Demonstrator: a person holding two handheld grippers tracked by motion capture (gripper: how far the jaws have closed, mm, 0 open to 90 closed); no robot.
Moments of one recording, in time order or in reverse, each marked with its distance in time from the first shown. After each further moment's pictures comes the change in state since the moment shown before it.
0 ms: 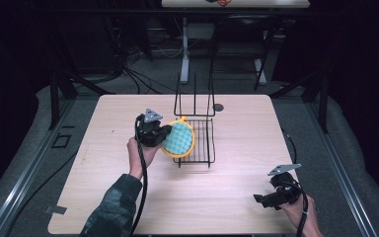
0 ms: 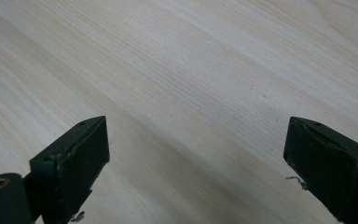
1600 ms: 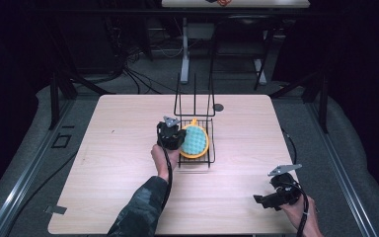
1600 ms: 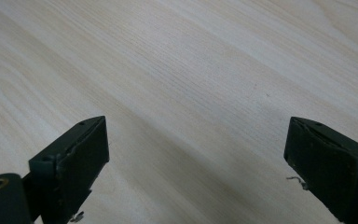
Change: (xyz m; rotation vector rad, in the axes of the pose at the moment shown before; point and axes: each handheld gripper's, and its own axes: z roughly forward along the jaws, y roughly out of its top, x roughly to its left) left arm -0.031 -0.020 0.071 0.009 0.093 -0.159; right arm 0.001 -0.001 -0.002 -0.002 0.004 -0.010
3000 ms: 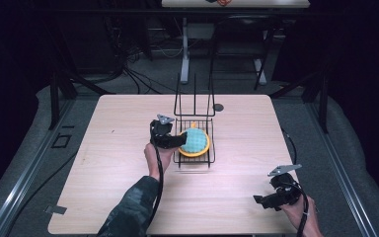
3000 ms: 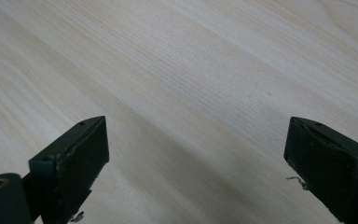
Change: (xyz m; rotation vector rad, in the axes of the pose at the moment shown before) left arm 0.018 0.008 -0.023 0.038 0.025 0.018; right arm 0.001 0.000 0.000 0.002 0.006 0.011
